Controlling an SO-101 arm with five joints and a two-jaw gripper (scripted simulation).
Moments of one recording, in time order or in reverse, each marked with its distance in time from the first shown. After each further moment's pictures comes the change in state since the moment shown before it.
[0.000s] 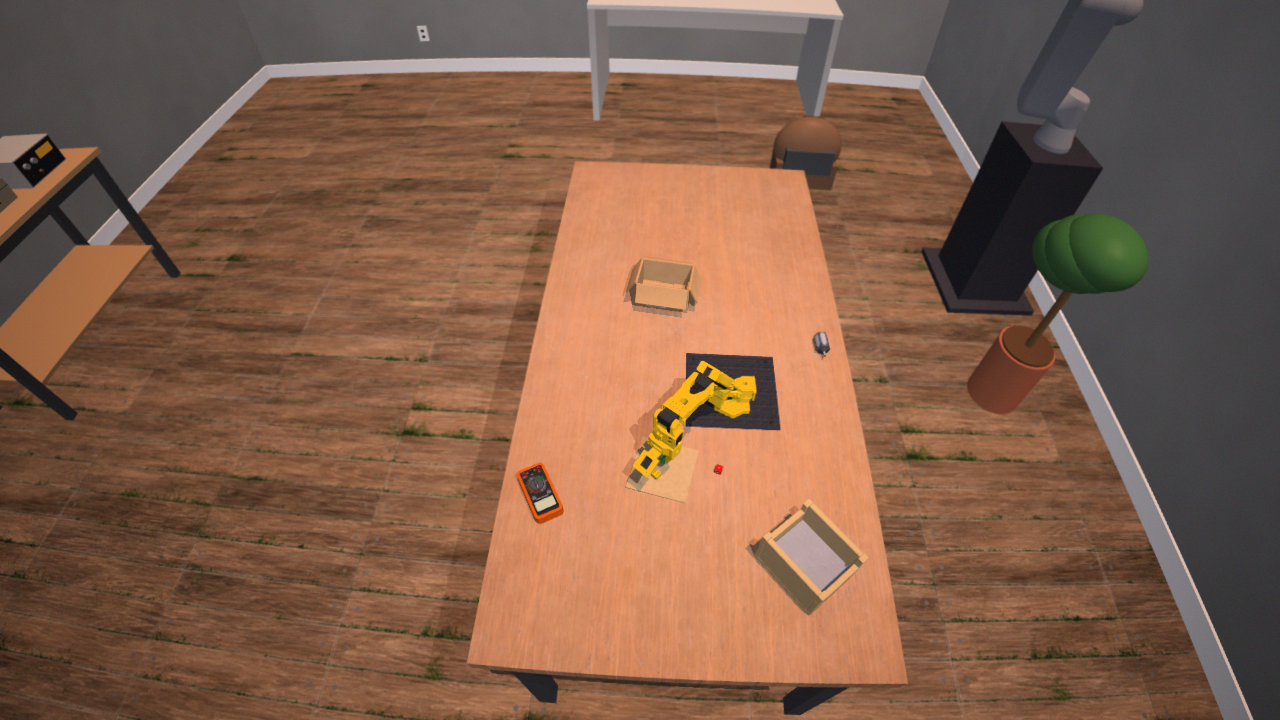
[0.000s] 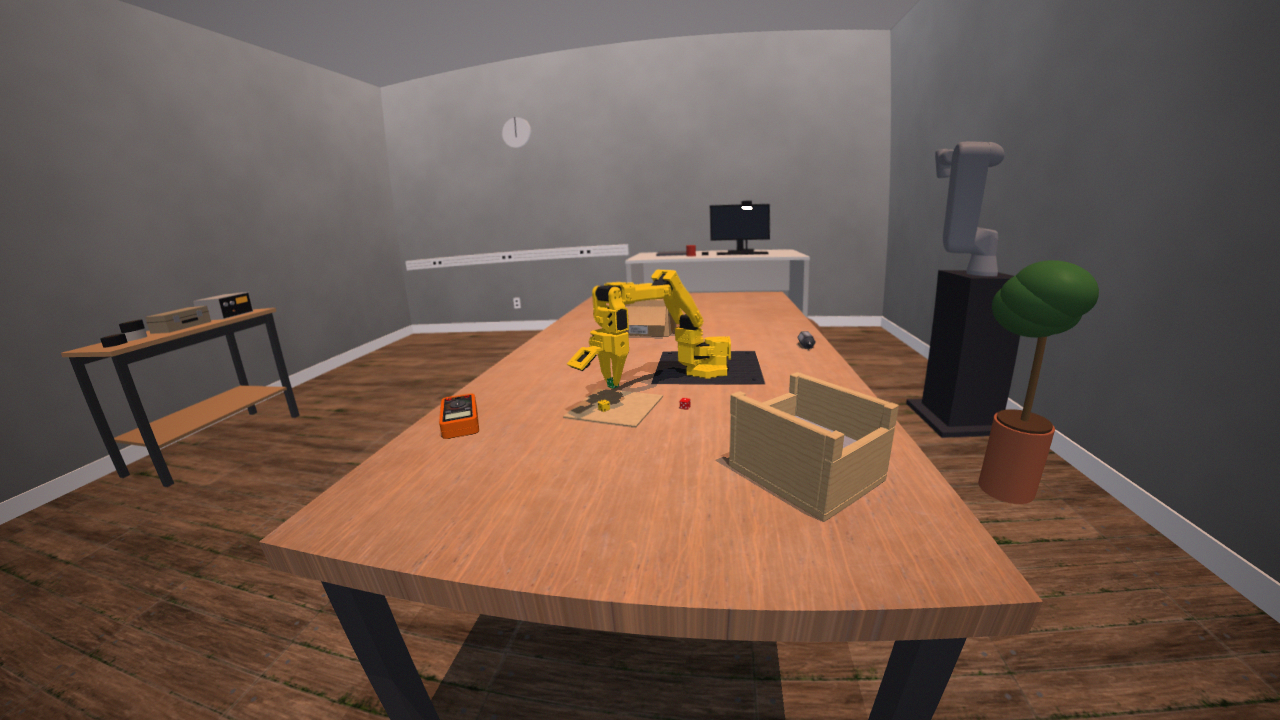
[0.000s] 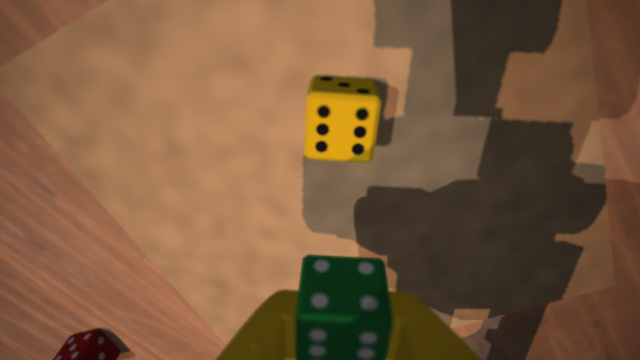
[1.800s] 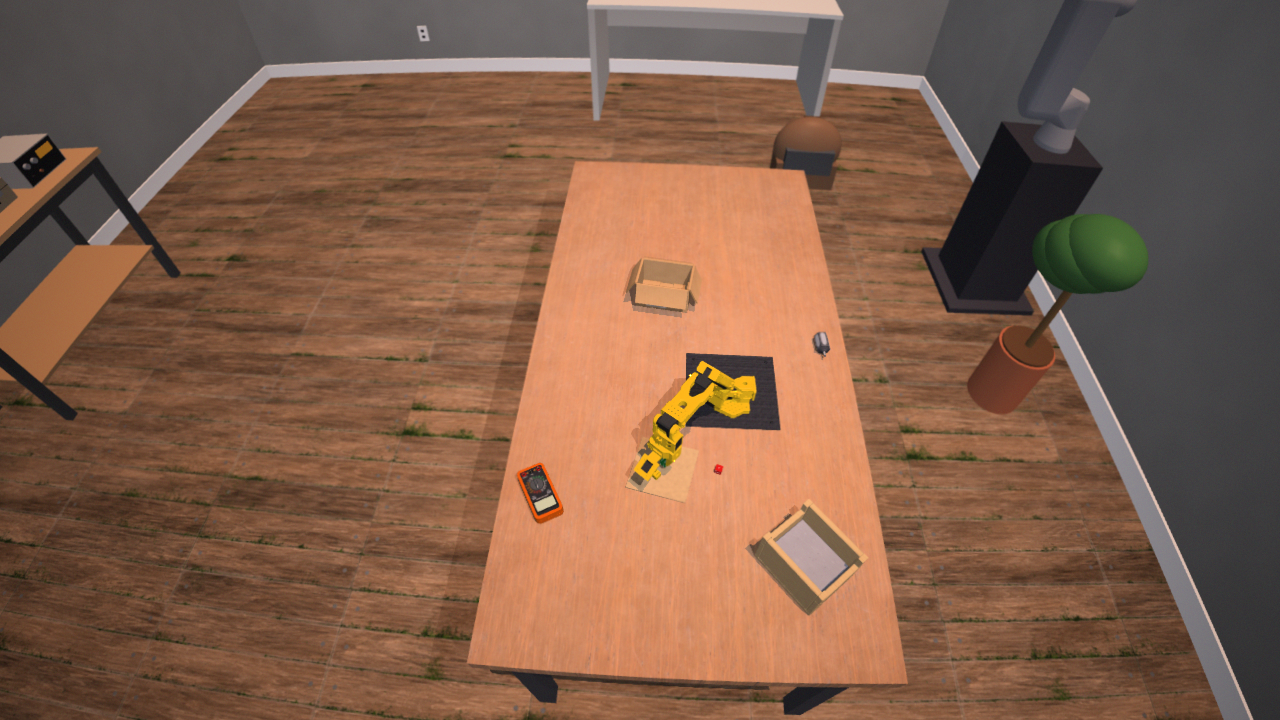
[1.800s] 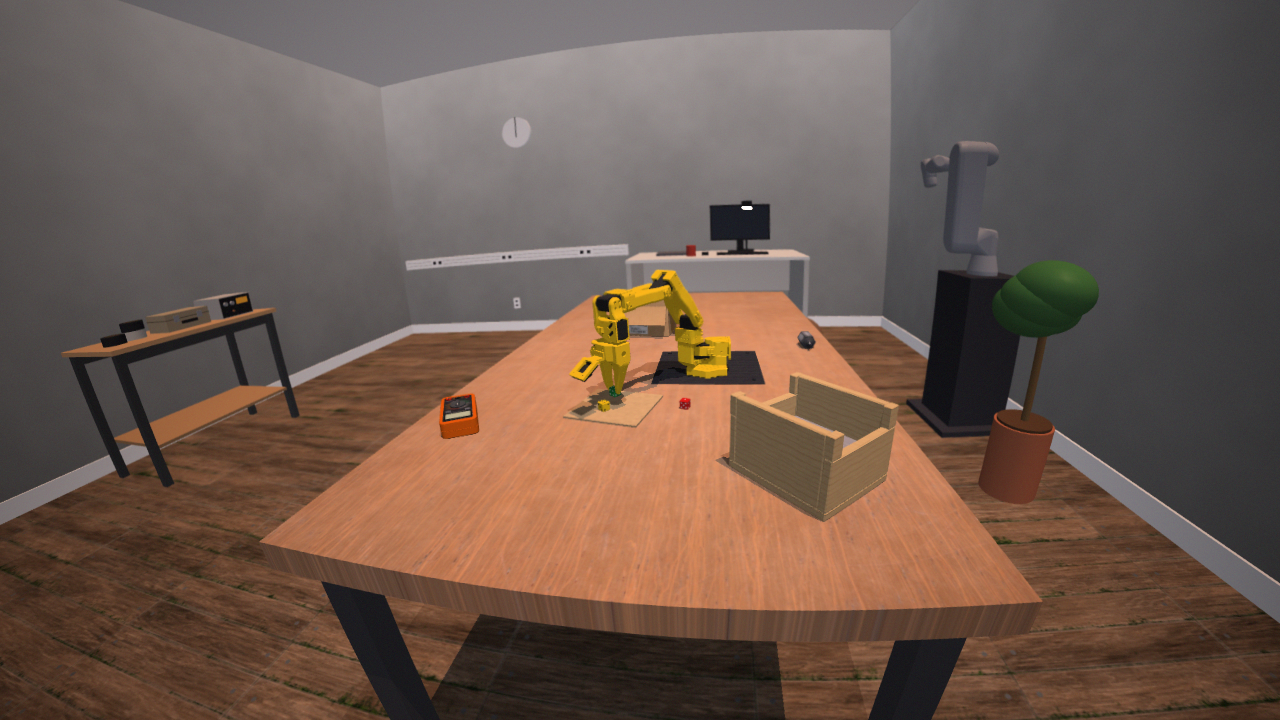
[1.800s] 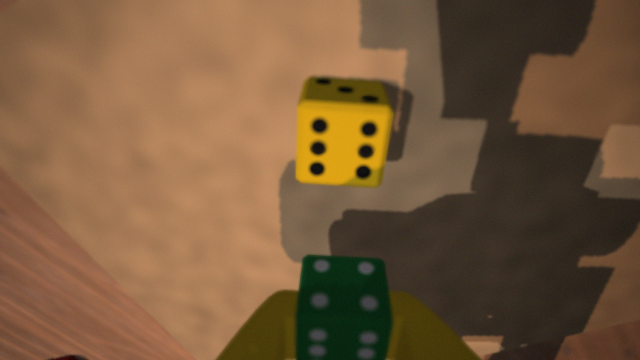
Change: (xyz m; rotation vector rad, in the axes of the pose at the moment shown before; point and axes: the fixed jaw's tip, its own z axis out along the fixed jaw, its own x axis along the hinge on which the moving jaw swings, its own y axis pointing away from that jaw) arm 0.004 0.000 0.017 0.002 0.030 0.000
